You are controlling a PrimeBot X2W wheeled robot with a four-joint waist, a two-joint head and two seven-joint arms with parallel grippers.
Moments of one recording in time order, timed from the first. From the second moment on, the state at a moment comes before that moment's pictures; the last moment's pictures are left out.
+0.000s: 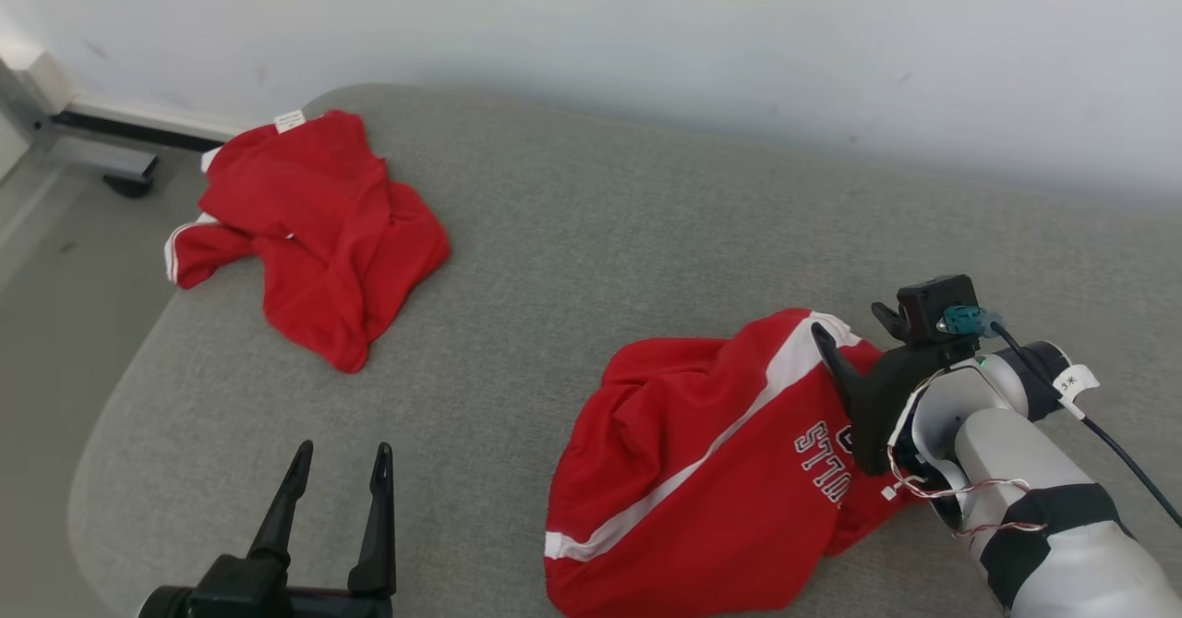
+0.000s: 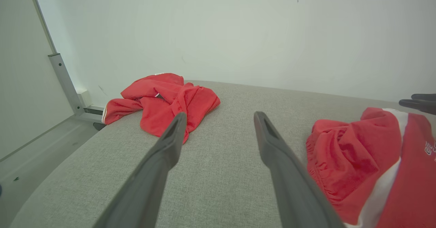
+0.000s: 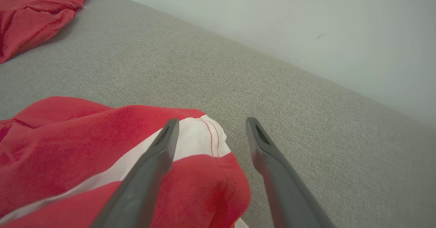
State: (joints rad) left arm -0.03 0.09 -0.09 0.14 -0.18 -0.10 -0.26; right arm -0.67 -0.25 0.43 0.84 0.33 0.13 0.05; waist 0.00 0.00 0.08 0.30
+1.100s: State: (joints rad) left arm 0.00 0.06 0.01 0.14 -0.14 -0.12 -0.26; right arm -0.66 -0.36 0.57 0.84 0.51 0.13 -0.26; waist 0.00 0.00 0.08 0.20
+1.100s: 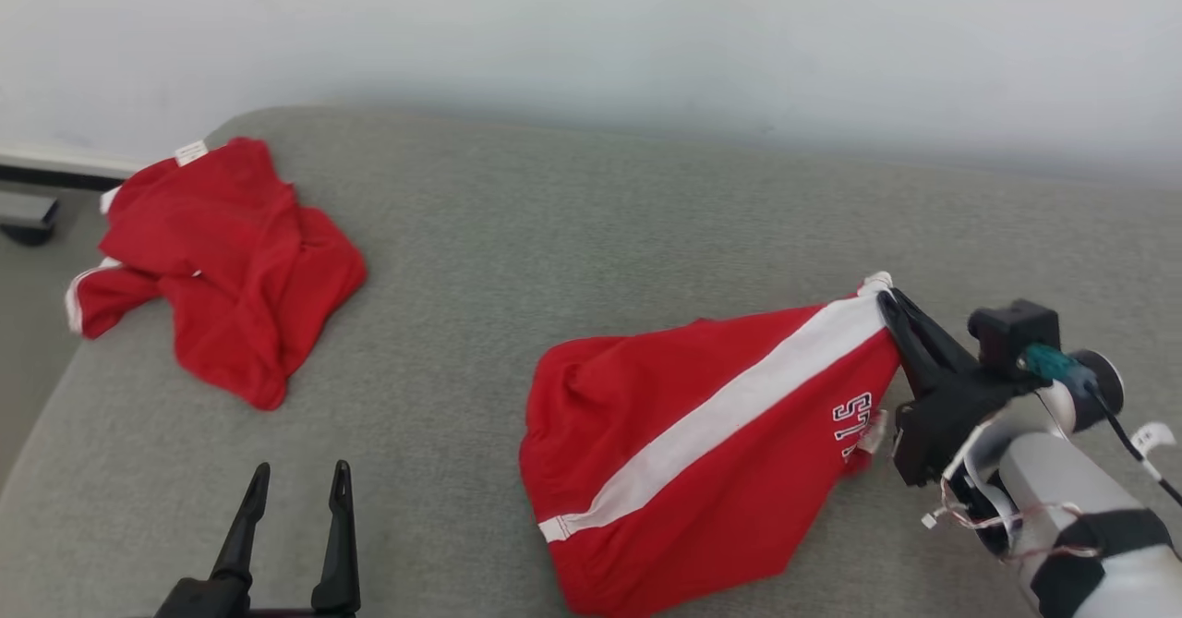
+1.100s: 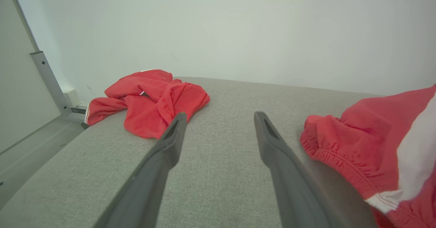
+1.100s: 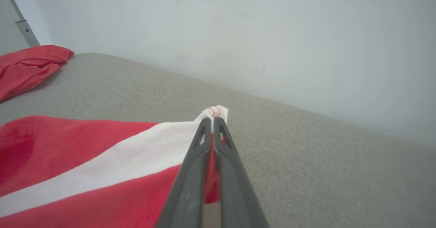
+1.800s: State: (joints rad) left arm 0.02 0.06 0.00 0.15 -0.12 -0.12 -0.26; right arm 0.09 -0.21 0.10 0.29 0.29 0.13 -0.21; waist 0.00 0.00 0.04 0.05
